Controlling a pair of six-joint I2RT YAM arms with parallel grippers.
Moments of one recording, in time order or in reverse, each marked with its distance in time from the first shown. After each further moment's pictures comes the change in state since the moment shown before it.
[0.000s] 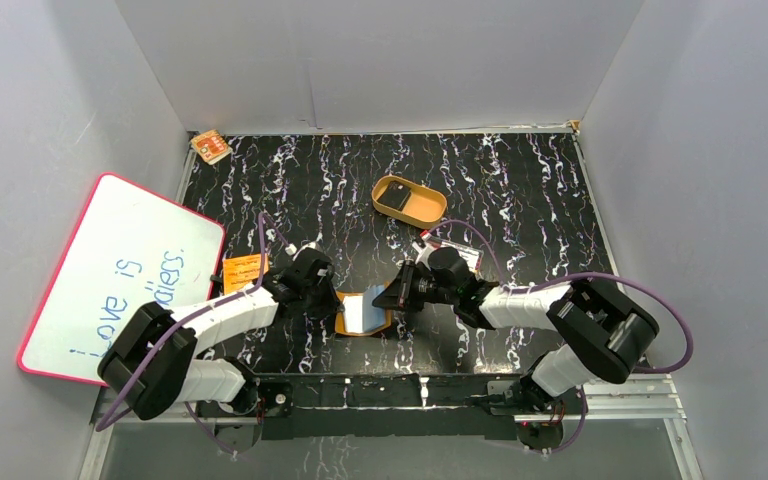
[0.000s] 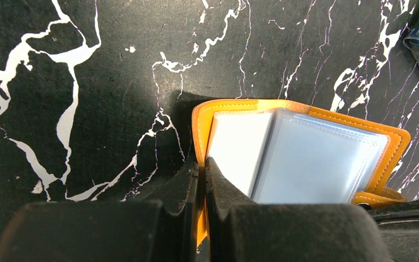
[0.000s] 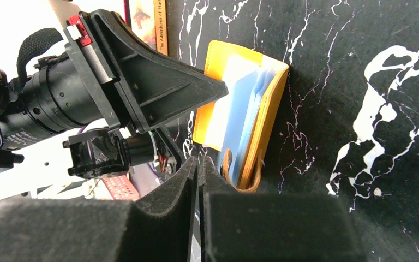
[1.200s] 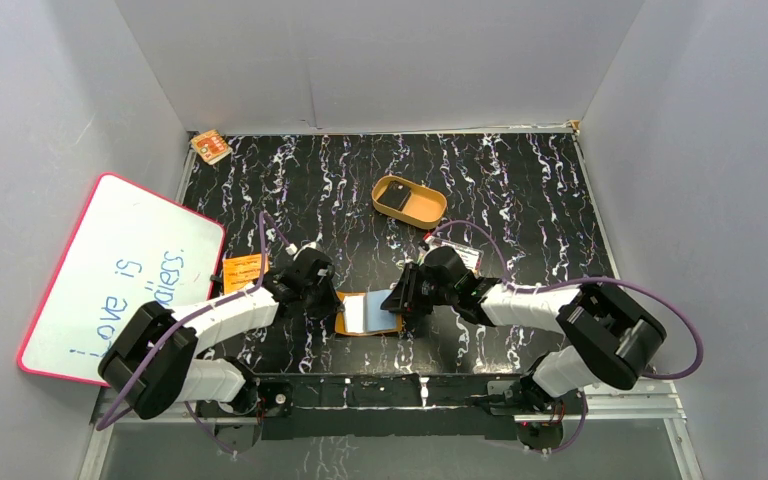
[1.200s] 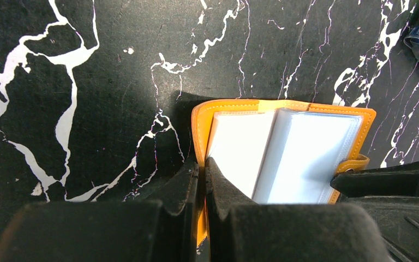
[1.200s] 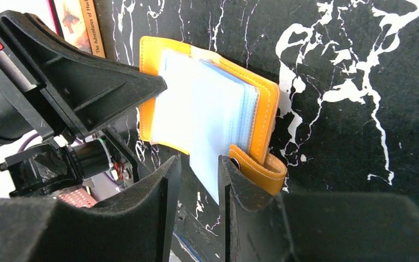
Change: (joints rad) left arm 0.000 0.004 0.000 0.005 0.000 0.006; right arm 0.000 -0.042 0.042 -0.268 0.101 -0.087
